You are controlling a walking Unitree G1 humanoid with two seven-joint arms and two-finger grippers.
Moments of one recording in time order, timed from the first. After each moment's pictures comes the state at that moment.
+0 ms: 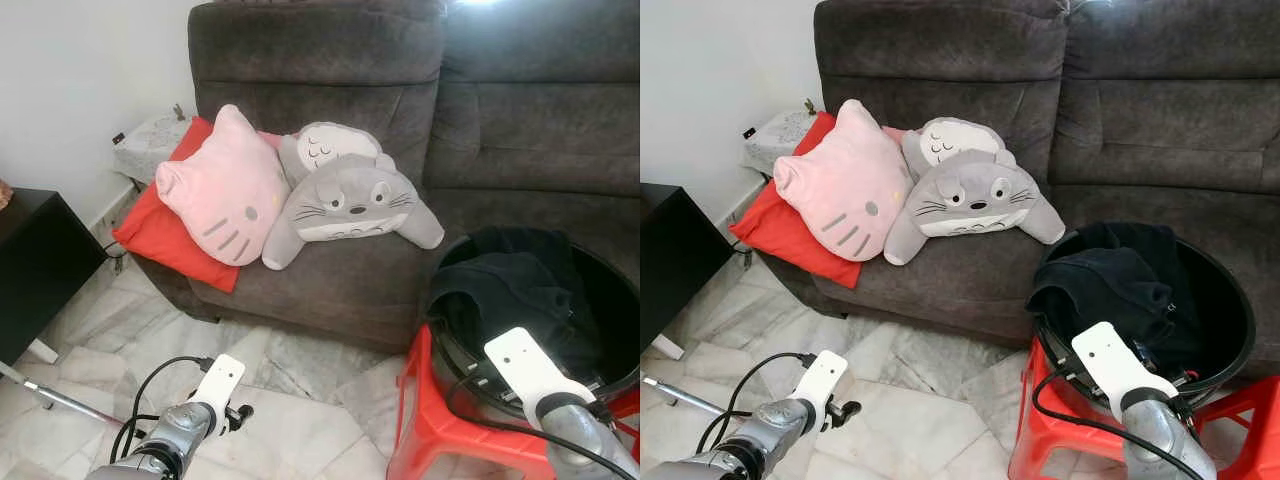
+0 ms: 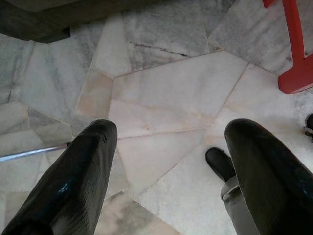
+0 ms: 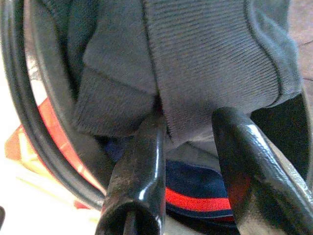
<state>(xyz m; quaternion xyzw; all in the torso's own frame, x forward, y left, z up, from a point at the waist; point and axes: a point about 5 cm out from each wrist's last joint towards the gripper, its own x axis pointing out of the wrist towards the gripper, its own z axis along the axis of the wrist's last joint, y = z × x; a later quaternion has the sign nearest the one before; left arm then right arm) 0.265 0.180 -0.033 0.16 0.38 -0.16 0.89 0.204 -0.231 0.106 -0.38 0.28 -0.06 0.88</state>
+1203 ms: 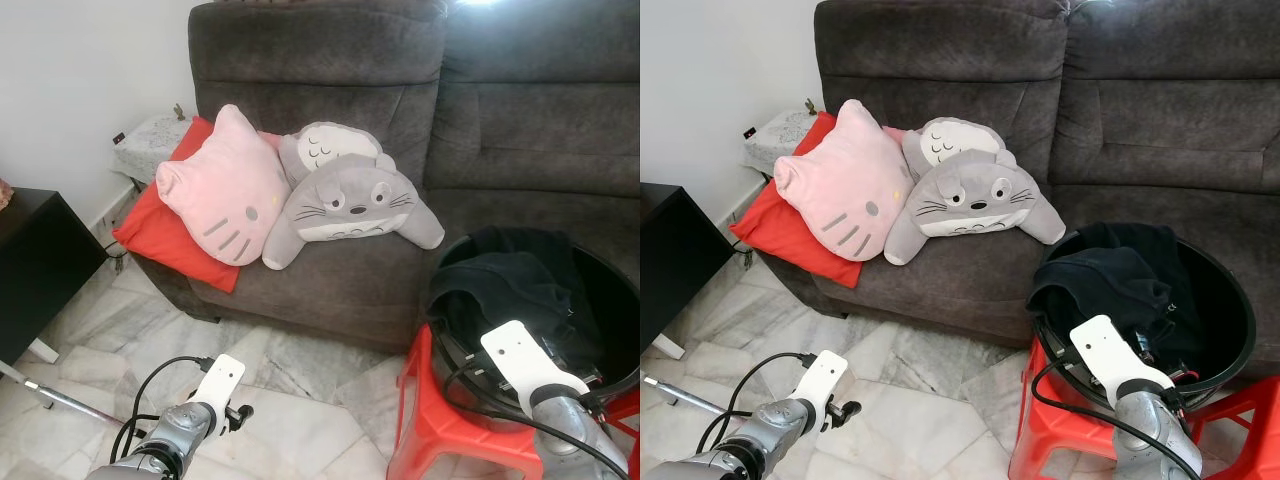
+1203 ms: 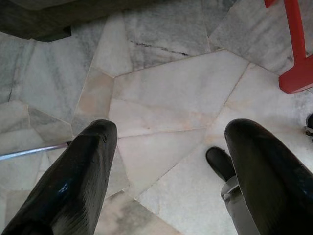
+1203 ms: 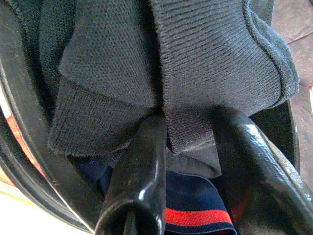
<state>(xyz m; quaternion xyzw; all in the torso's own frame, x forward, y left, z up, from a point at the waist) 0.265 0.180 -0.033 0.17 0.38 -0.16 0.89 0.213 -0.232 0.099 -0.41 0.27 -0.09 0.87</state>
